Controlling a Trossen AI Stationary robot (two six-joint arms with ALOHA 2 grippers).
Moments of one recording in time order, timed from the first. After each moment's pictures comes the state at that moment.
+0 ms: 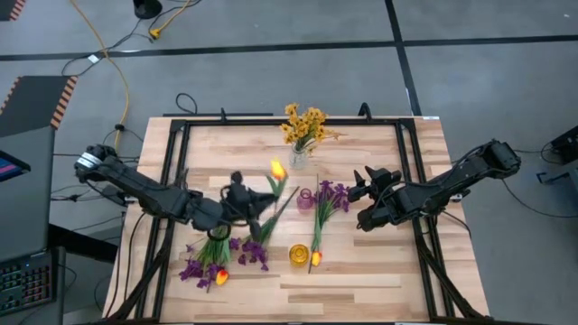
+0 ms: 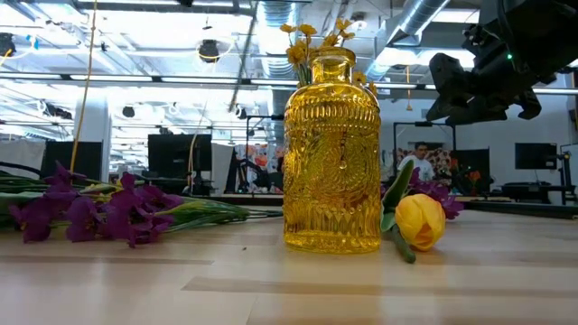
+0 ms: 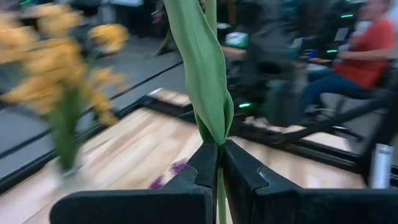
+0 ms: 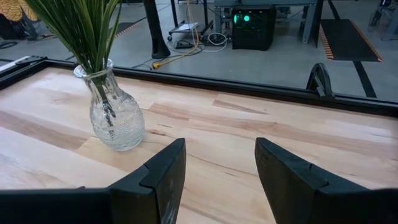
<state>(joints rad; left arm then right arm) -0.42 1.33 0.96 0.22 -0.76 -0.24 0.36 1.22 0.62 -0.69 1.25 1.41</state>
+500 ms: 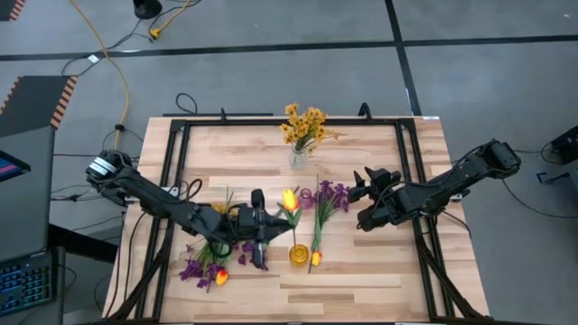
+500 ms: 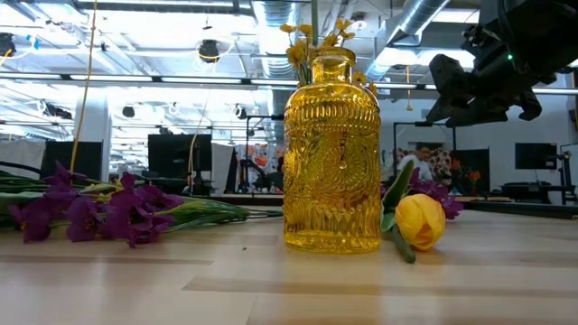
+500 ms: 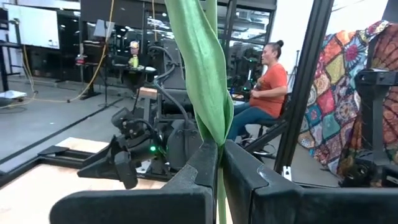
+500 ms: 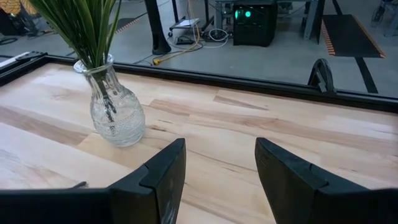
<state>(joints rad) -0.46 1.47 0.96 0.65 -0.52 -0.08 0.36 1.22 0.62 -0.69 1.23 1.41</state>
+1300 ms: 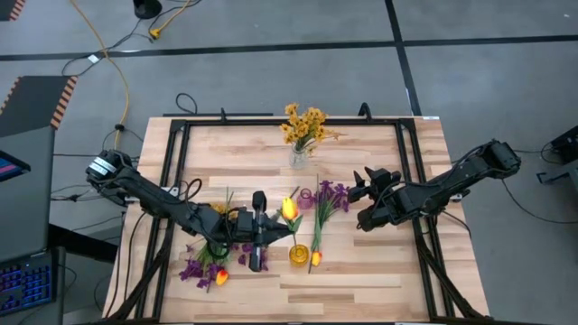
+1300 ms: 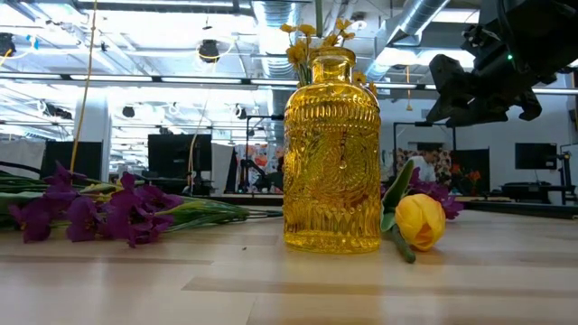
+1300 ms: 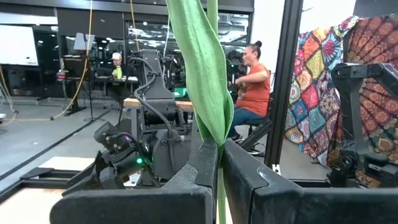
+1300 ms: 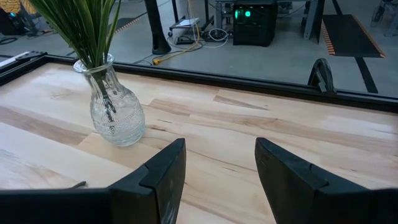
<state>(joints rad) -0.46 1.47 0.96 0.68 -0.45 0.00 0.36 1.22 0.62 -0.69 1.23 1.41</state>
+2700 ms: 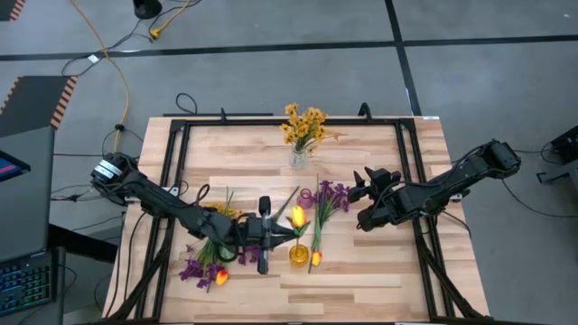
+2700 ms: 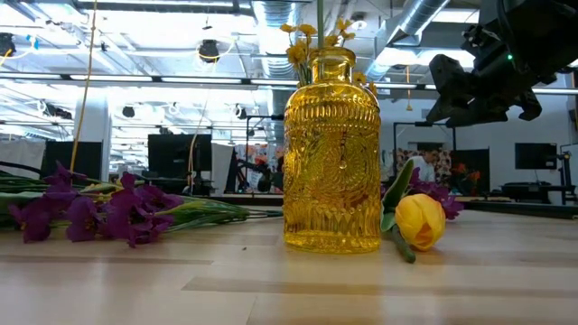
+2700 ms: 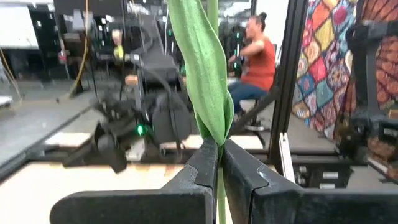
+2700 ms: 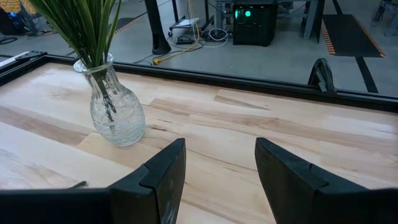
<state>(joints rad) -0.45 1.54 0.96 0.62 -0.46 -0.03 0.36 1.22 0.62 -0.69 1.23 1.41</state>
